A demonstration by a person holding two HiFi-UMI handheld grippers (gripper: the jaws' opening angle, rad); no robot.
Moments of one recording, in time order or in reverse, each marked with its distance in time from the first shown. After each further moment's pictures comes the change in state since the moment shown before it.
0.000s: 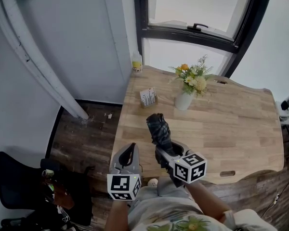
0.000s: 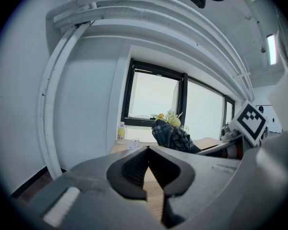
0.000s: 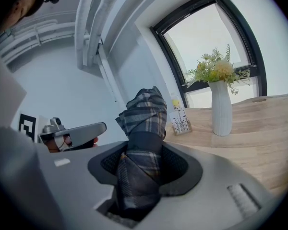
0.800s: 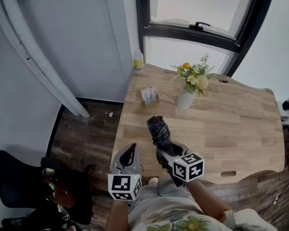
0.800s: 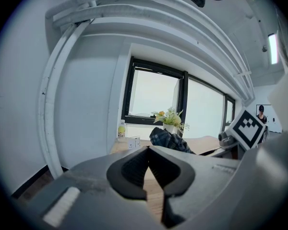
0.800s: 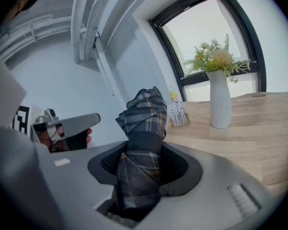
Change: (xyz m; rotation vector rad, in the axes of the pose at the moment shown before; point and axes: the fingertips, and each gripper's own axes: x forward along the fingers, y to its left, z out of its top) left arm 0.001 0.002 -0.007 -0.003 0.022 0.006; right arm 0.012 -0.012 -0.024 0.005 0.074 -0.022
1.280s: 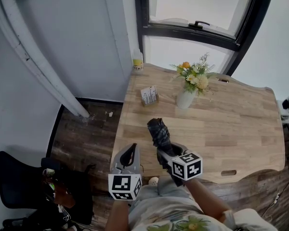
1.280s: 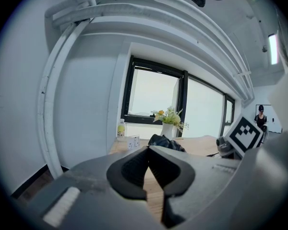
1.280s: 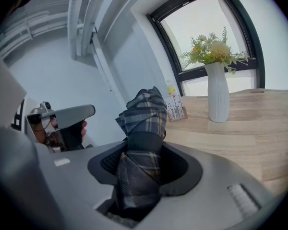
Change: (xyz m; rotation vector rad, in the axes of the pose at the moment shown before) left arm 0.001 -0.002 -0.005 0.002 0.009 -0.010; right arm 0.007 -0.010 -0.020 0.008 0.050 -0.022
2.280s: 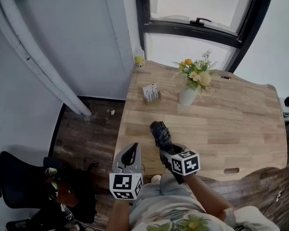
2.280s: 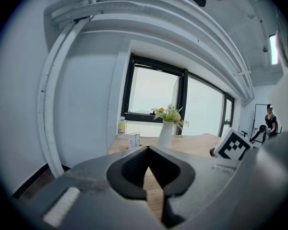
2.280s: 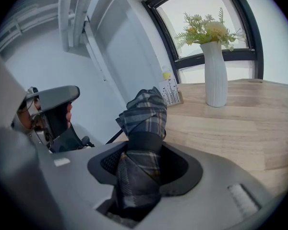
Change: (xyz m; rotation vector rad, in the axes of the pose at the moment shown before) left arm -0.002 0.005 -0.007 -0.001 0.025 -0.006; right arm 0.023 -0.020 -0.042 0.027 0.124 -0.046
